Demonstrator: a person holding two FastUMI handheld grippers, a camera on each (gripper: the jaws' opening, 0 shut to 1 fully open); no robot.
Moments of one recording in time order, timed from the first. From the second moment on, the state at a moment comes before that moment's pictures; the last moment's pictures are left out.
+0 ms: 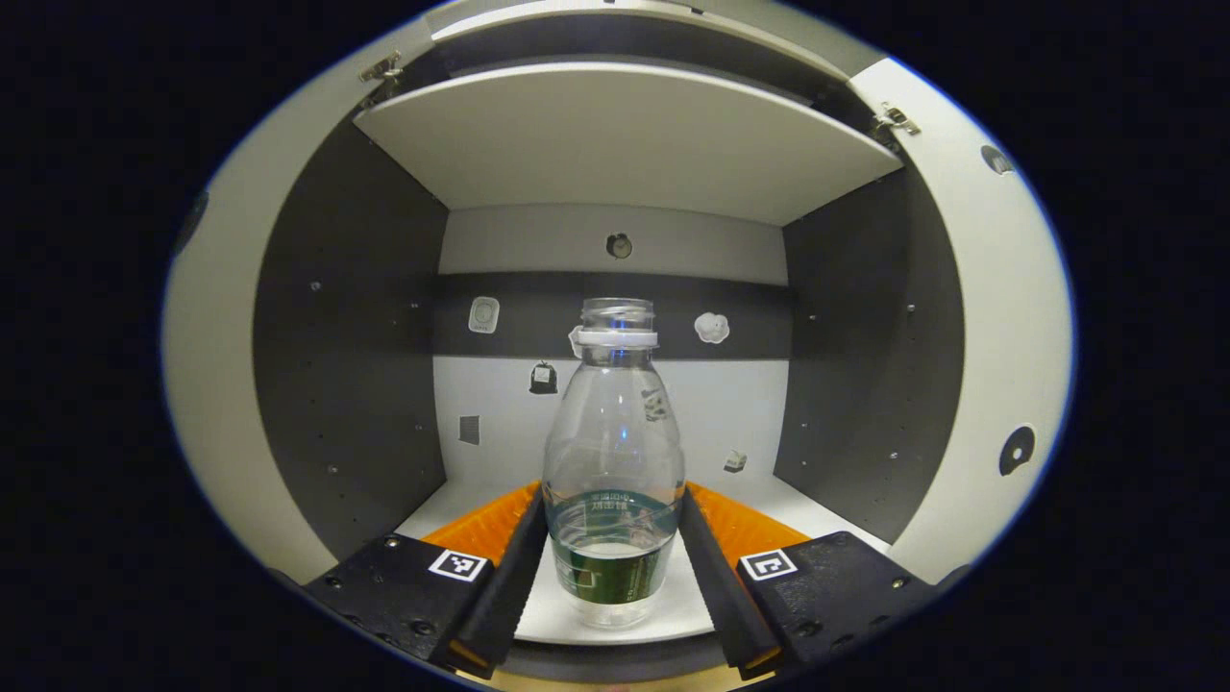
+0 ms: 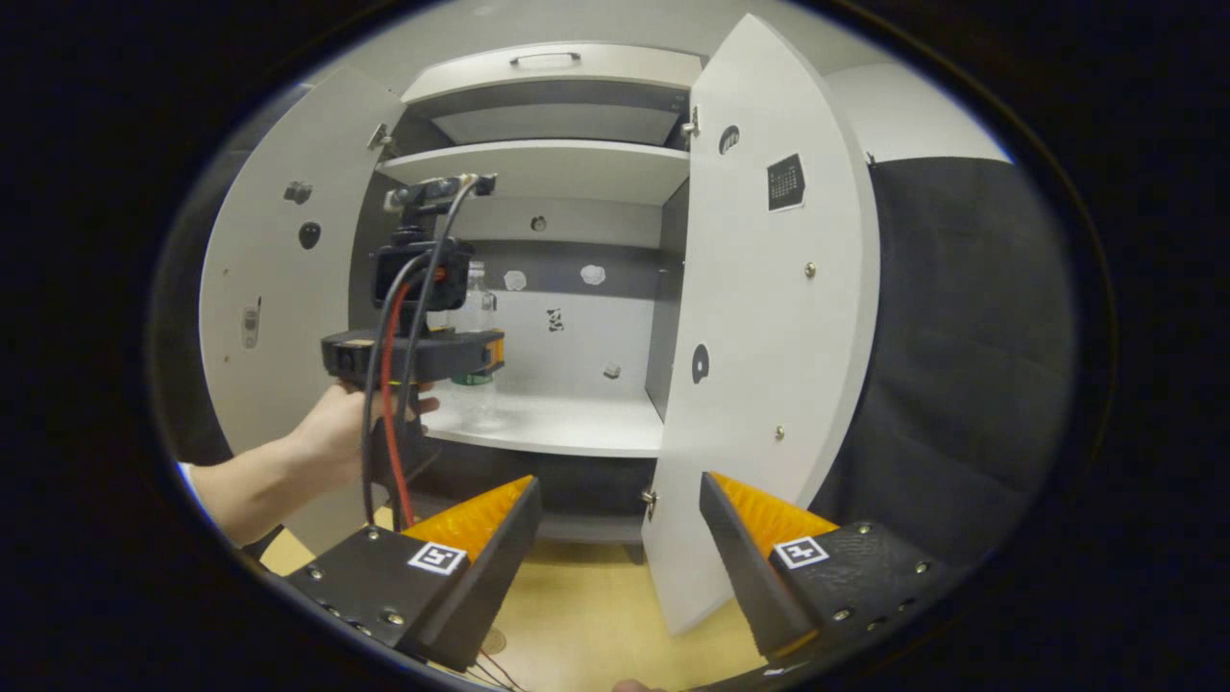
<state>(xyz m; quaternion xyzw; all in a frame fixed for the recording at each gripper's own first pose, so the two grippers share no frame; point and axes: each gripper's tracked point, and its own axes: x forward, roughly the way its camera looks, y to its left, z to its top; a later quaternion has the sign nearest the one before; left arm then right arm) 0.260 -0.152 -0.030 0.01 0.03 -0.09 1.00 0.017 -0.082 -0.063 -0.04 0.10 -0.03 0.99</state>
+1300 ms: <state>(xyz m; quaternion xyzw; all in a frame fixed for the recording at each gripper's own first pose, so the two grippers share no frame) 0.002 -0.147 -0.289 0.05 0.13 -0.08 0.99 -0.083 -0.143 -0.172 -0.01 0.23 -0.04 0.97</state>
